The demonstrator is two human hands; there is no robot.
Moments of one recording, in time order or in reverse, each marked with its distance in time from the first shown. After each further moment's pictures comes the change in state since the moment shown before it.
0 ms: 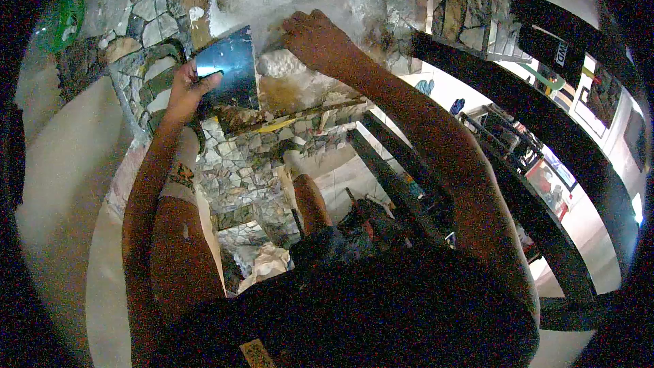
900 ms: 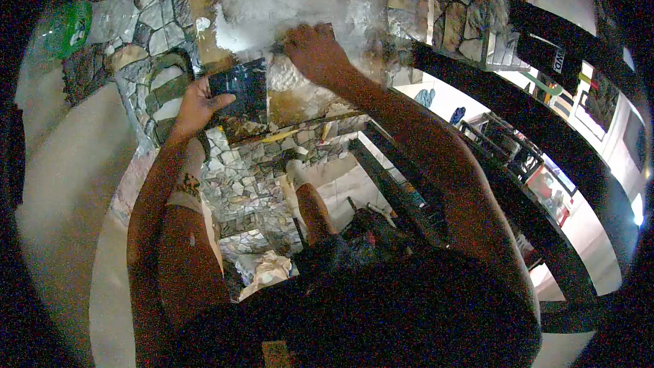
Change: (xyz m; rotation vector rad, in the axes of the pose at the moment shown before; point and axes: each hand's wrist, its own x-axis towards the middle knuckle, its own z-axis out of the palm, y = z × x) left_hand -0.004 -0.007 0.007 -0.046 -0.095 -0.025; right_hand 0.006 -0.004 0.010 0.006 0.021 0.093
